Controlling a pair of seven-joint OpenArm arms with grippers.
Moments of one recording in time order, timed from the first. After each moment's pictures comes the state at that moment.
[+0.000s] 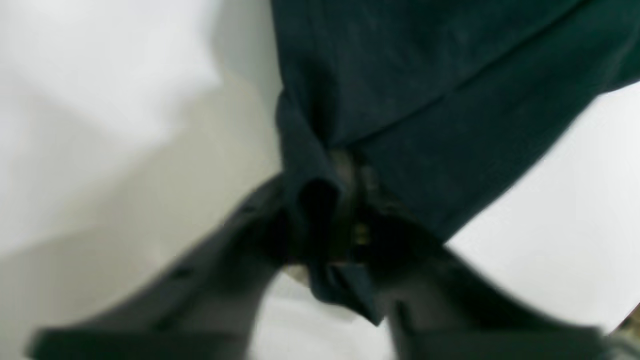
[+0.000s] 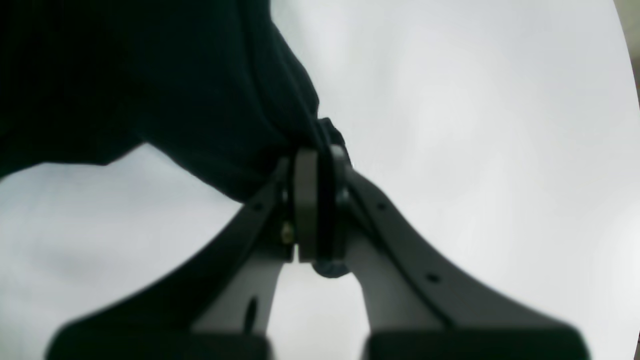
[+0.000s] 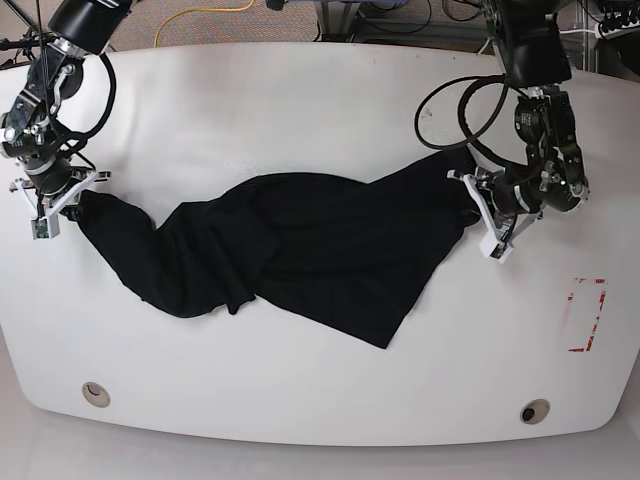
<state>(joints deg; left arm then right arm) -6.5 -11.0 -14.8 84.6 -25.0 -39.1 69.2 -3.6 20.3 36.9 91.1 18.6 36.6 -49.2</state>
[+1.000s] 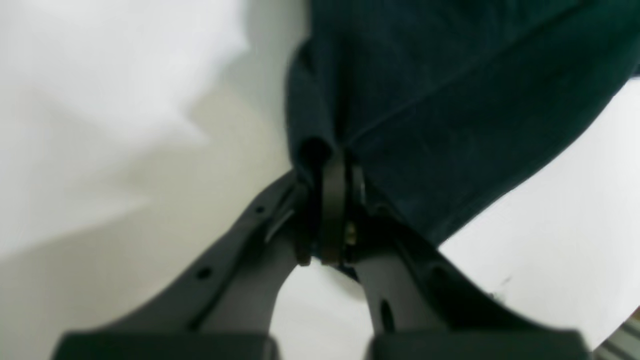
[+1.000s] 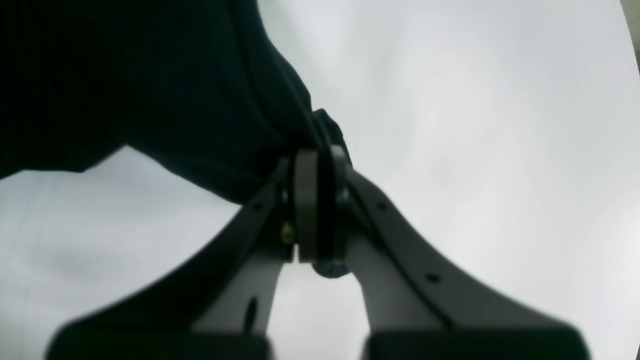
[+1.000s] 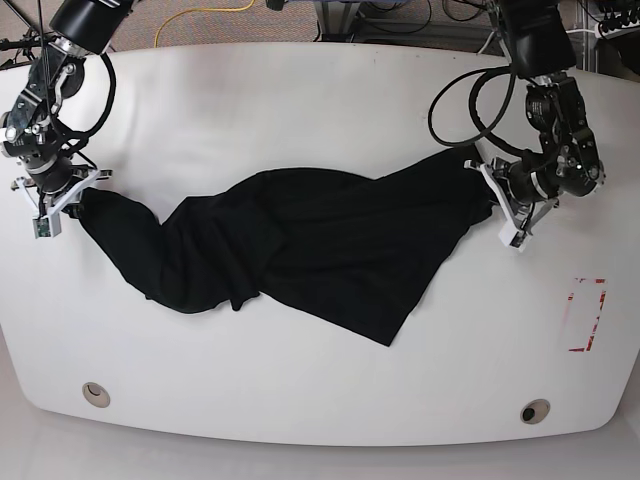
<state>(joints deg) -3.9 -11.0 -21.2 86.8 -25.0 -42.6 69.1 -3.6 20.0 36.9 91.1 18.6 36.6 -50.1</state>
